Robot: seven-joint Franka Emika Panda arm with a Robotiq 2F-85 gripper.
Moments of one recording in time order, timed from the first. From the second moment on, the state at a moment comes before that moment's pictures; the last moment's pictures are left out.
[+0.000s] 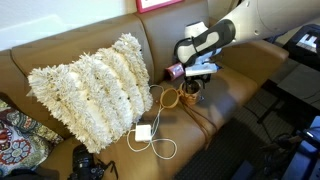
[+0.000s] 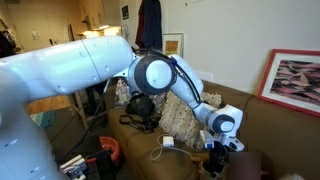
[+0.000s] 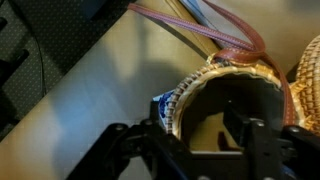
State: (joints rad) arm -0.04 1.34 -0.22 -1.12 0.16 2.11 0.48
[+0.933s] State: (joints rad) arm -0.04 1.24 -0.25 -1.15 0.16 2.13 0.49
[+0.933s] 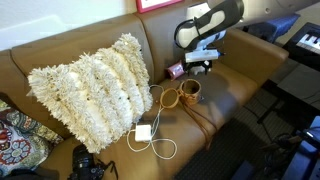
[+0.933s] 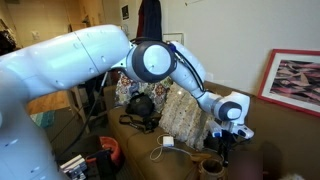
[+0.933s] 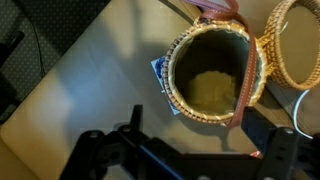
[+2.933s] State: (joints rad) arm 0.04 0.40 -0.25 -2.00 0.05 2.62 0.52
